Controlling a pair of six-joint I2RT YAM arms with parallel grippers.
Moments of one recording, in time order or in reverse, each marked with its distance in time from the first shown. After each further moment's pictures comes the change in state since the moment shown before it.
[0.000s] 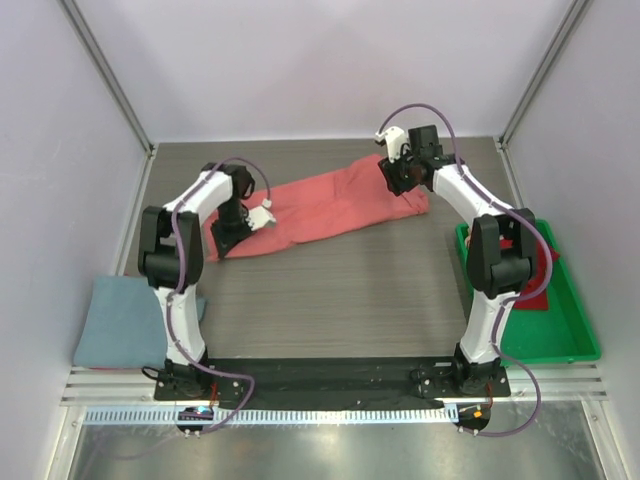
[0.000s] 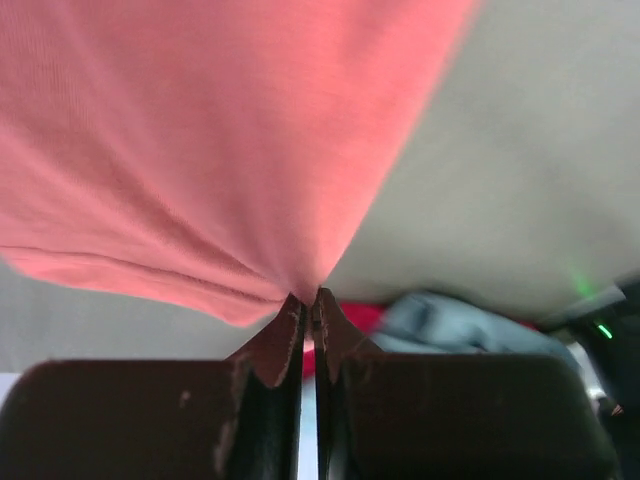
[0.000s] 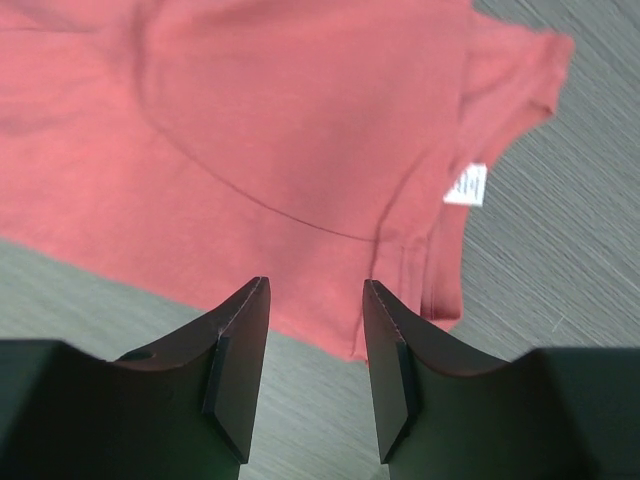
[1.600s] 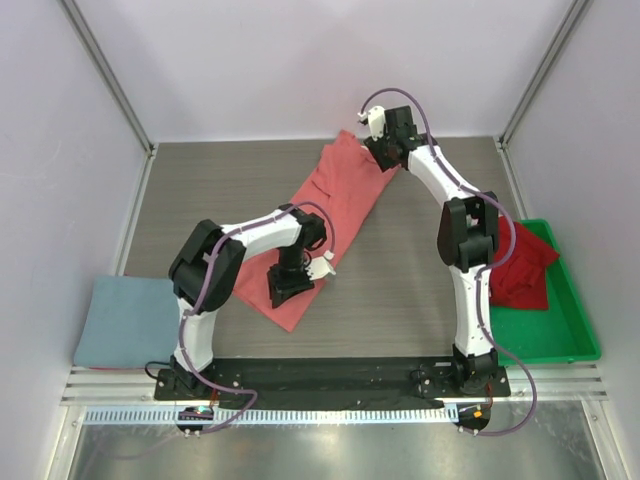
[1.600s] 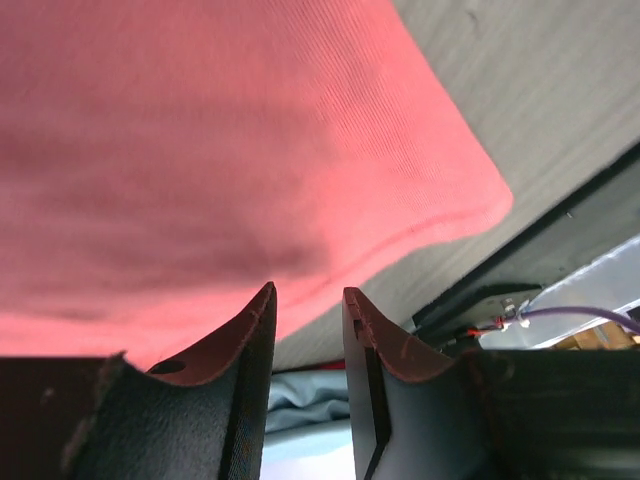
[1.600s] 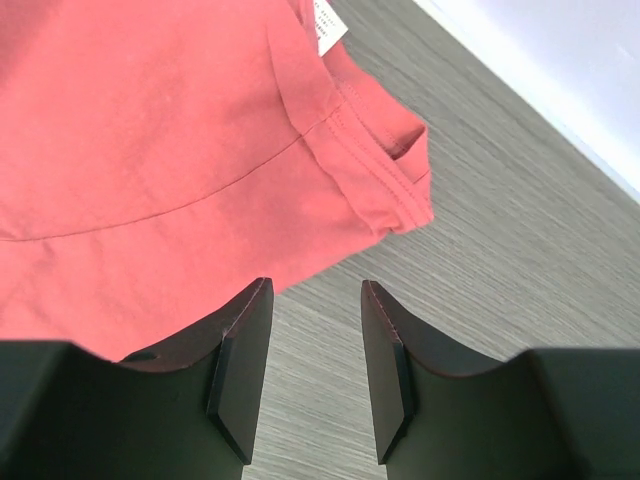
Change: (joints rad) left arm -0.518 -0.093 -0.237 0.010 0.181 -0.278; right arm 0.061 0.364 0.490 -0.070 0.222 0.012
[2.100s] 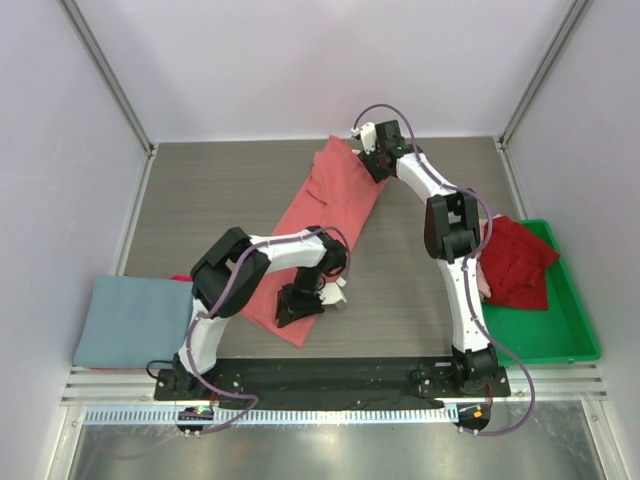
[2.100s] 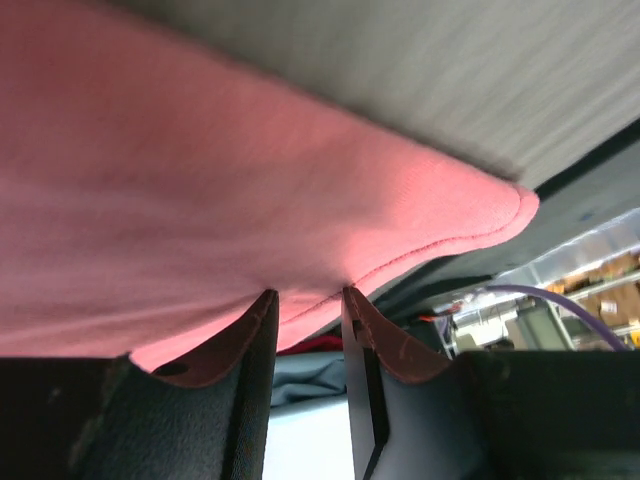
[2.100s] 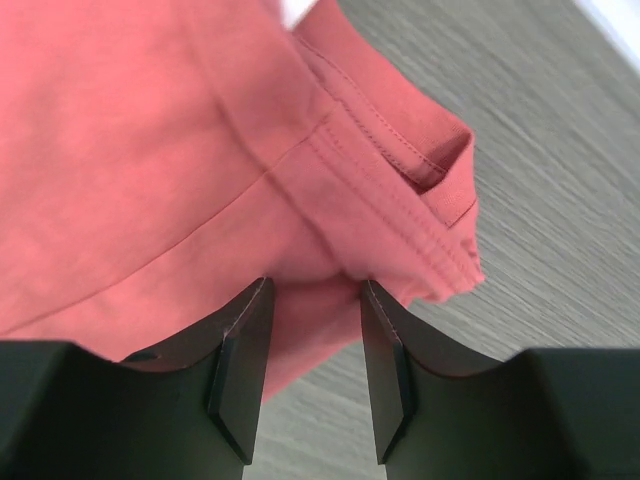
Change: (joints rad) left arm -0.161 0.083 -0.026 -0.012 -0.011 -0.097; right arm 0.000 0.212 0.118 0.014 -0.006 -0.002
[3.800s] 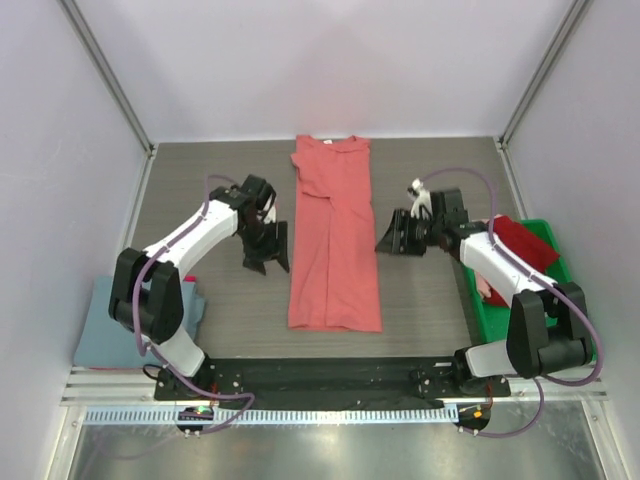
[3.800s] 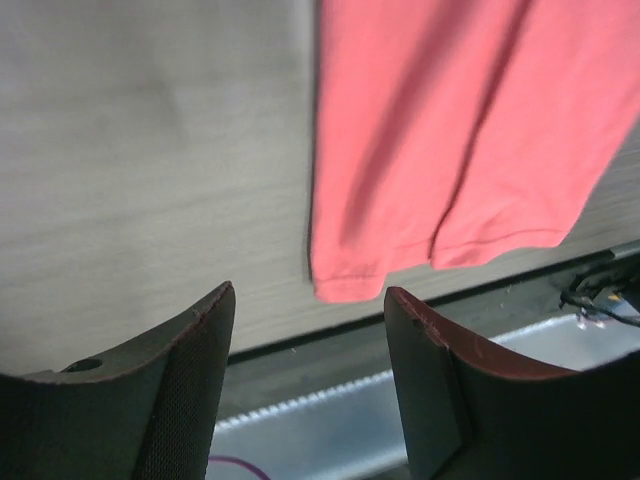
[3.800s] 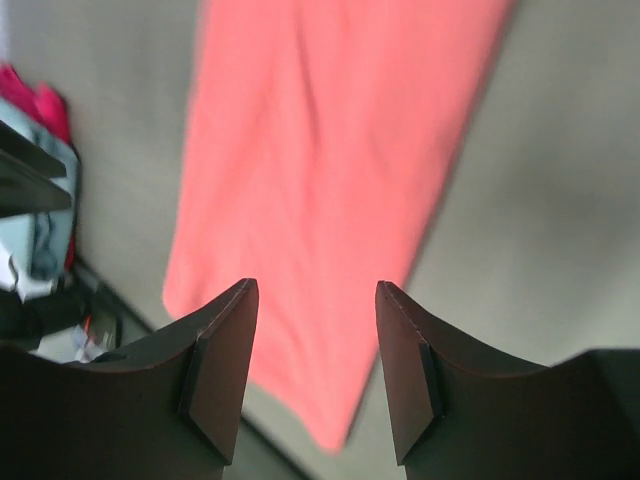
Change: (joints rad) left arm 0.430 -0.433 -0.040 0.265 0.096 -0.894; right arm -0.064 -1.111 -1.249 0.179 -0.558 0.749
